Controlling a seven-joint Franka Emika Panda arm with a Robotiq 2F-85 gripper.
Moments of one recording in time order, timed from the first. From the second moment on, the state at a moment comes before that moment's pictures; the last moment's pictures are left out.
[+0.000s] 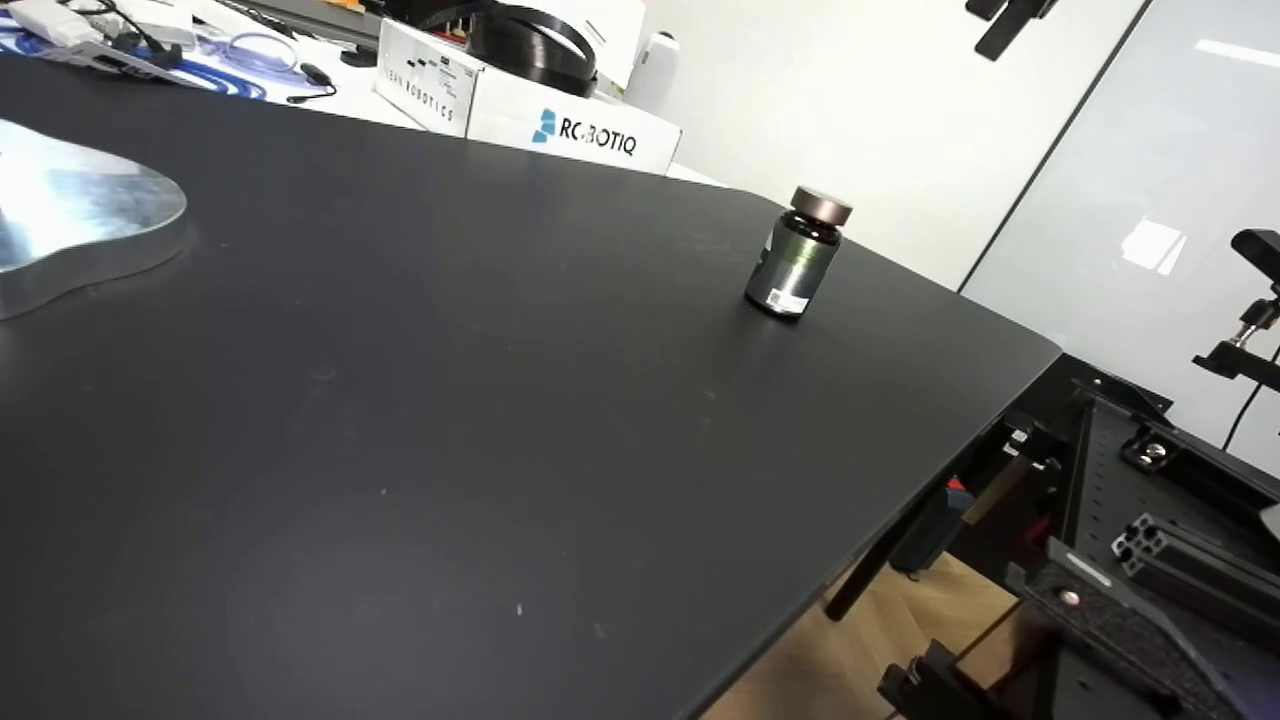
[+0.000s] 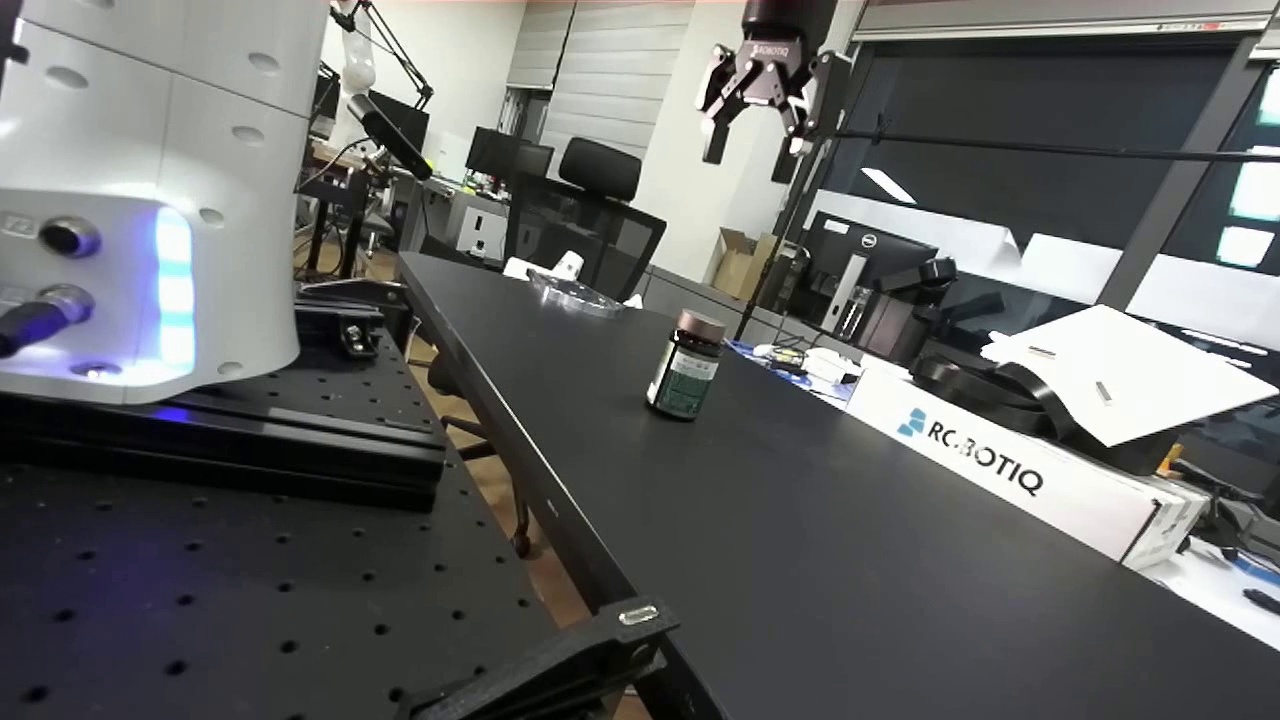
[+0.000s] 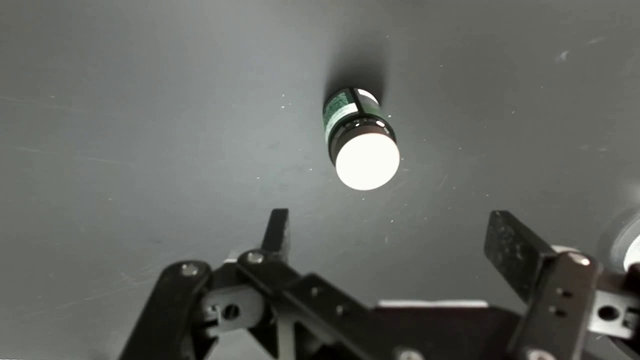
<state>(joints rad) 0.05 -0.53 -0.07 -2.77 0.08 2.46 -0.15</state>
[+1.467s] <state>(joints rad) 0.12 0.01 -0.04 -2.67 0.23 2.83 -0.34</state>
